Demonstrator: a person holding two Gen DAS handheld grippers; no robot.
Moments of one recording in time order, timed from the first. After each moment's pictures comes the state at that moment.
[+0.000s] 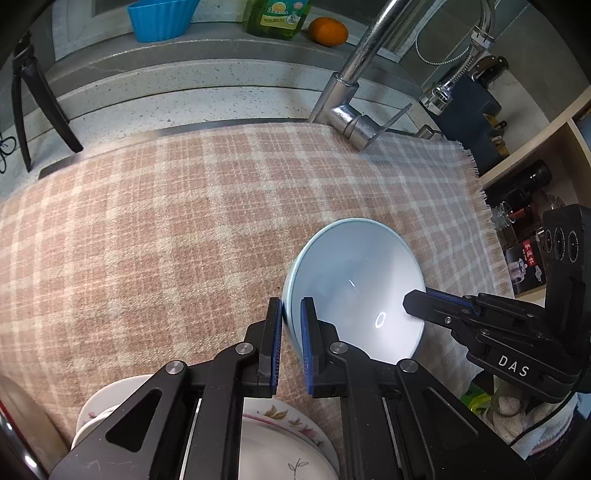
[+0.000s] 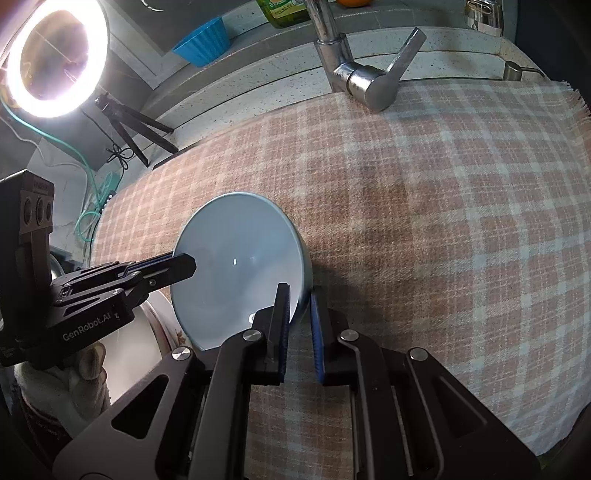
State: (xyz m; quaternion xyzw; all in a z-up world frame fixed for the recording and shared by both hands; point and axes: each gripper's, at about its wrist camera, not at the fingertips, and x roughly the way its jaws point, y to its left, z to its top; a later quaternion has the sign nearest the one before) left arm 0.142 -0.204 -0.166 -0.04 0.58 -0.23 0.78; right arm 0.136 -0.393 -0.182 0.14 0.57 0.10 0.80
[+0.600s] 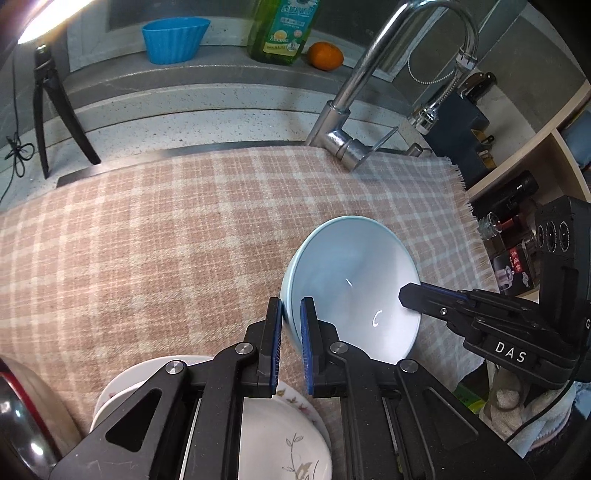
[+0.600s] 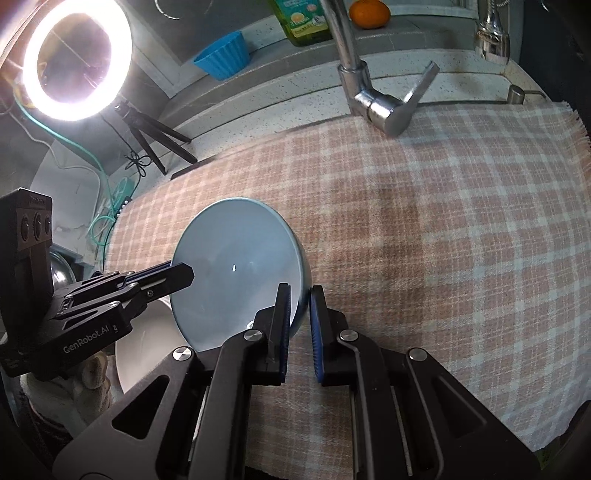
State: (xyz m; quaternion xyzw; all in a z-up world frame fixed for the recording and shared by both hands) left arm 0.127 -0.185 -0.136 -0.06 0.55 -0.22 0.80; right arm 0.131 -0.381 -0.148 0.14 0.55 0.11 0.82
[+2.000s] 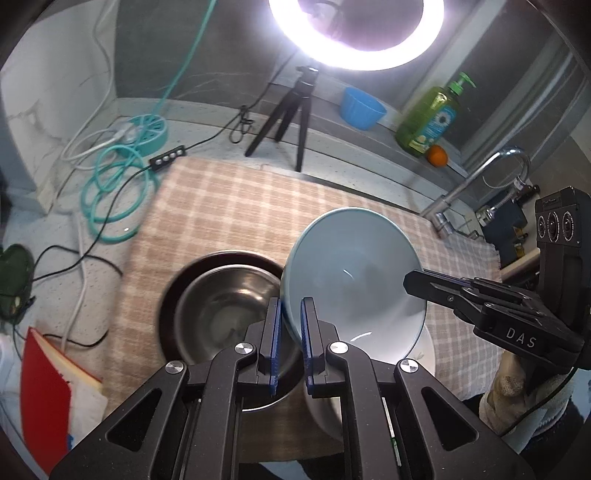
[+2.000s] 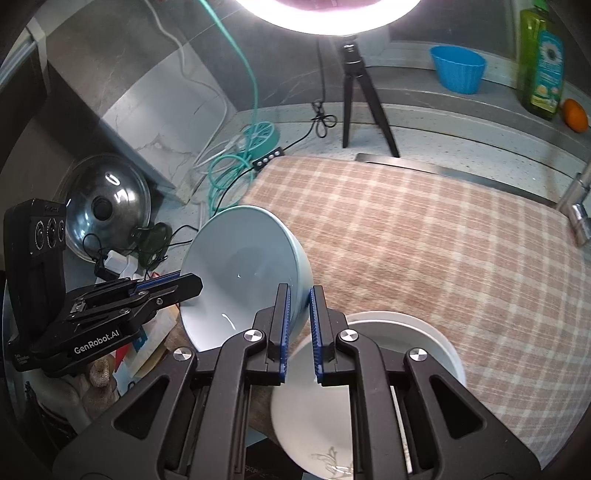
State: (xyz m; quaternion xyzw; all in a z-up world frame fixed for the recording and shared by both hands) left arm 0.036 0.044 -0.087 -0.16 0.50 -0.06 0.85; right arm 0.118 -0.126 -0.093 0.02 0.53 0.30 0.80
